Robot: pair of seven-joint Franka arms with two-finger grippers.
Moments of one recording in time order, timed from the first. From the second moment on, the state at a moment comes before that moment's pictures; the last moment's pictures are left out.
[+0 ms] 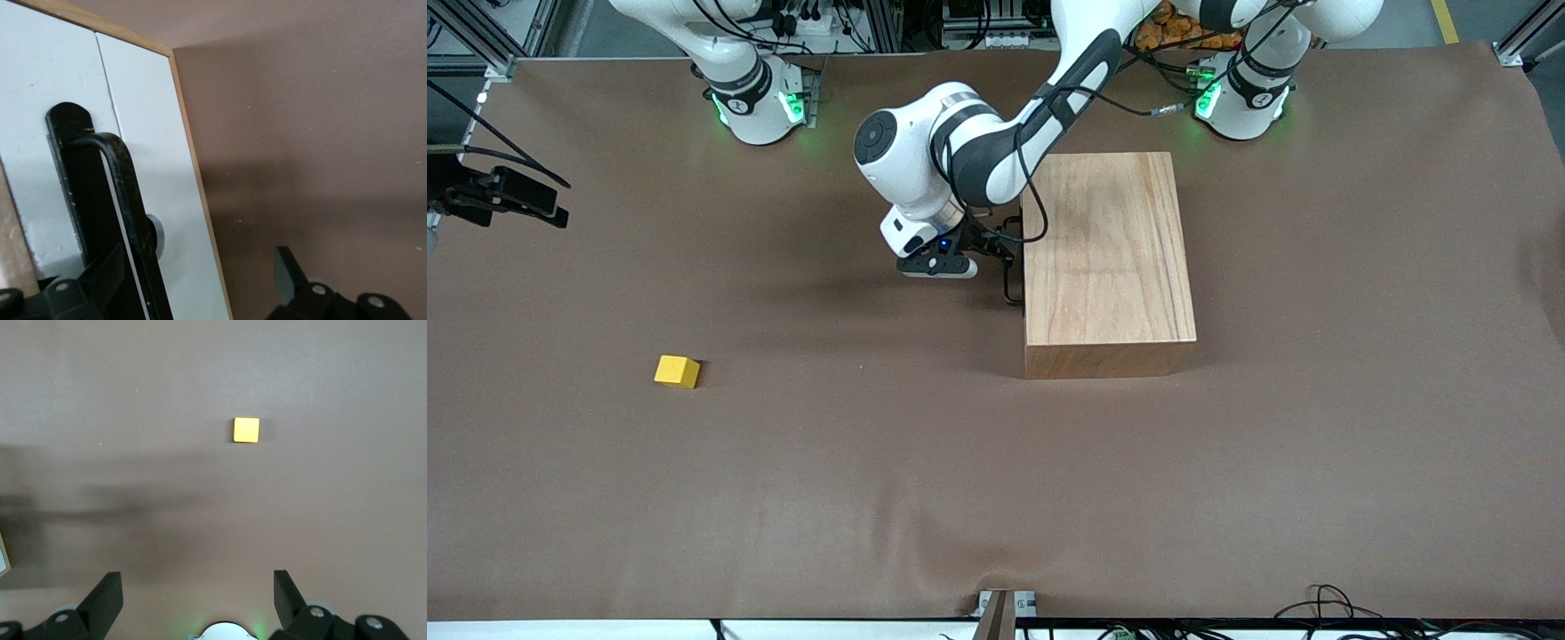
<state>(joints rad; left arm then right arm) -1.08 0.86 0.13 -1.07 0.13 1.64 -0.80 -0.02 0.03 -0.03 -1.47 0.04 1.38 0.01</state>
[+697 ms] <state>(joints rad) -1.09 0.89 0.13 -1.07 0.14 1.68 -0.83 -0.02 0.03 -0.03 -1.47 0.04 1.38 0.01</state>
